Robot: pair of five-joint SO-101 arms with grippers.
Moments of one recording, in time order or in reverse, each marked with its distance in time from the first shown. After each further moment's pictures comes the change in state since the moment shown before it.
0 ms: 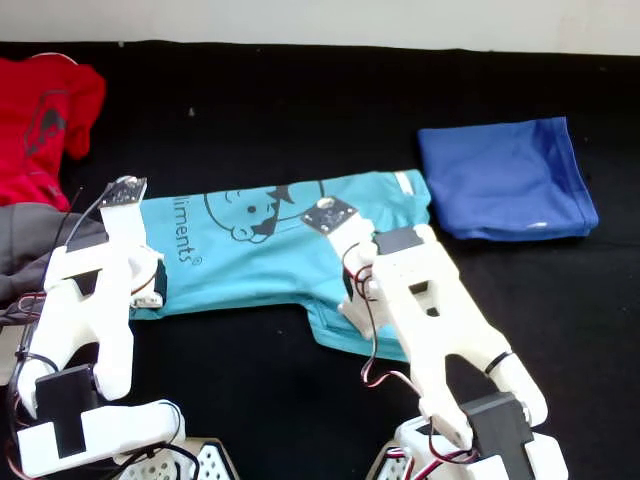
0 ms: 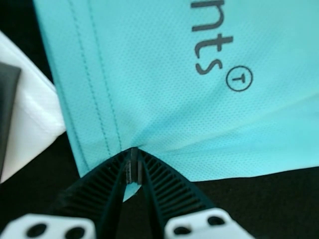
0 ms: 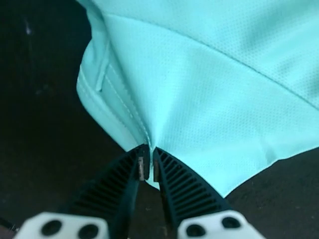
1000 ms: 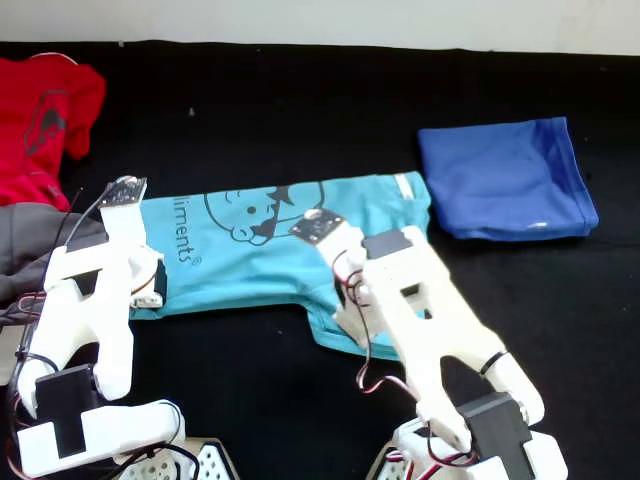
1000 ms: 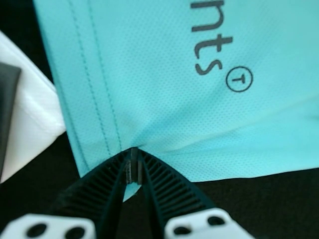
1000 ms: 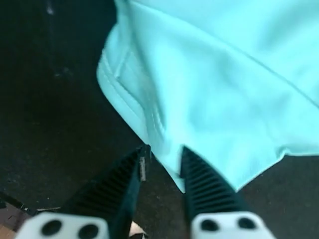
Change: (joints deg) left arm 0.0 0.0 0.0 0.0 0.0; right arm -2.5 0.0 -0.4 2.5 0.0
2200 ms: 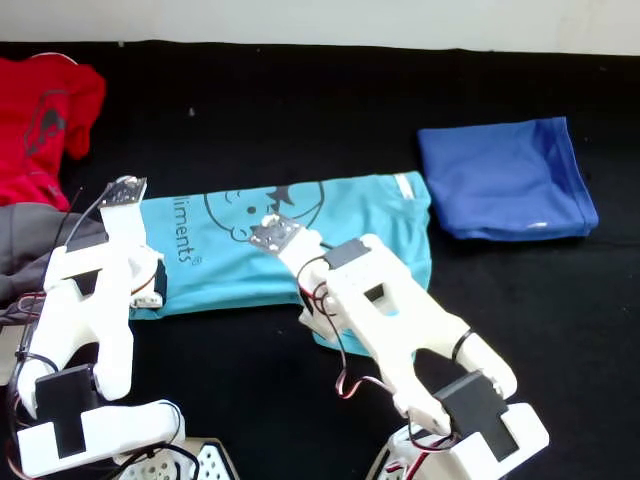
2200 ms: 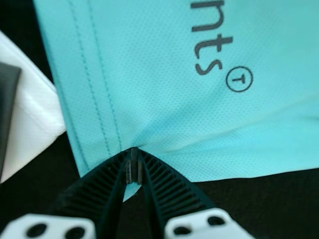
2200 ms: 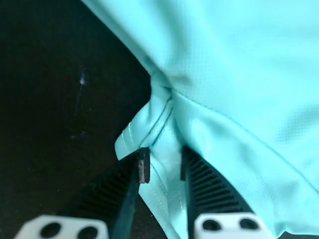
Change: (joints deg) left arm 0.0 0.0 0.0 0.0 0.0; right arm -9.1 7.4 -0.7 -13.5 0.0
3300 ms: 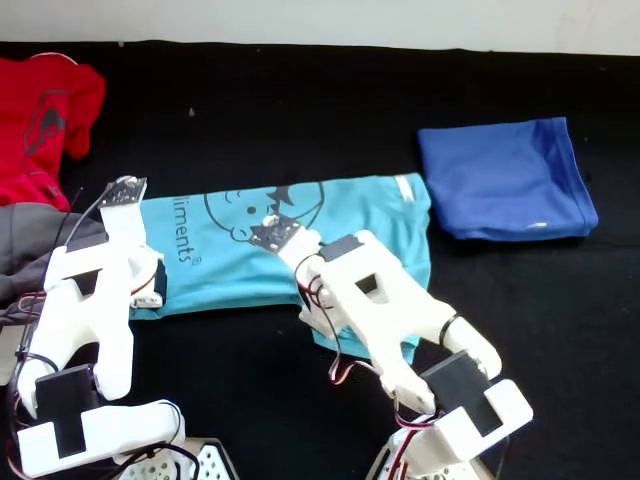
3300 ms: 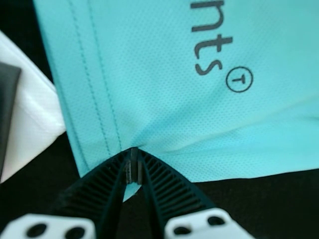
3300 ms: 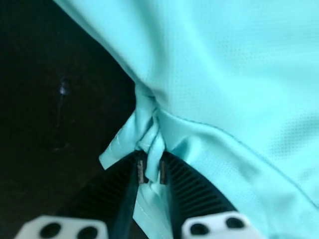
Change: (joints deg) left arm 0.0 0.0 0.0 0.0 0.0; right arm 0.4 7.4 -3.0 -1.3 0.0
